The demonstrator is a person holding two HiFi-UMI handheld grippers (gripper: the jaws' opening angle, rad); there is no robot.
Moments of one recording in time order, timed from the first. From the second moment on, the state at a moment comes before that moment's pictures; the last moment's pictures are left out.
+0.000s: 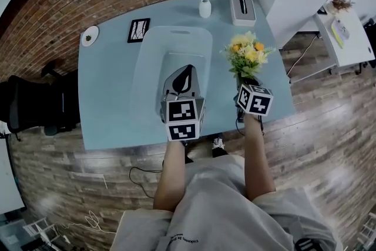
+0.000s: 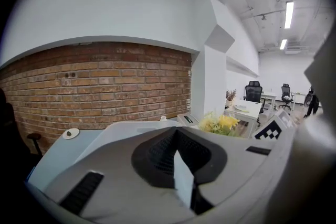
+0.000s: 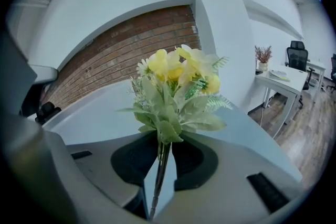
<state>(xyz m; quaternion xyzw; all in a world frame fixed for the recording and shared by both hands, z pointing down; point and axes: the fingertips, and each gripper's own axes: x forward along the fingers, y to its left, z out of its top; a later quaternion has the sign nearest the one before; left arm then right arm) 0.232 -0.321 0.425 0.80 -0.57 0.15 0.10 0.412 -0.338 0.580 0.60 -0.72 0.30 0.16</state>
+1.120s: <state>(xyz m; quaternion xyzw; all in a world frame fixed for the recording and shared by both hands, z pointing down) 0.221 -0.278 0.430 0.76 -0.63 0.12 0.11 0.404 -0.328 0.717 0.56 -0.70 0.37 0.23</state>
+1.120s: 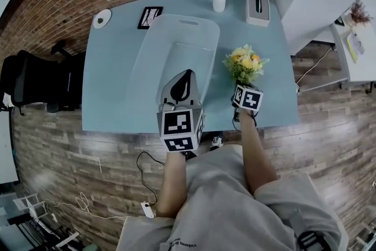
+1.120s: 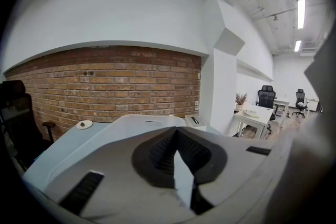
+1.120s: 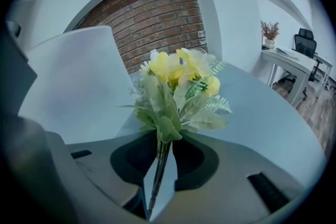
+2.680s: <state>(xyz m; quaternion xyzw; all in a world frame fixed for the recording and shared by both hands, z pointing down) 0.247 -0.093 0.435 0.66 -0.74 0.07 0.14 0.420 -0.241 0.648 0.47 -0.80 0.28 0.23</state>
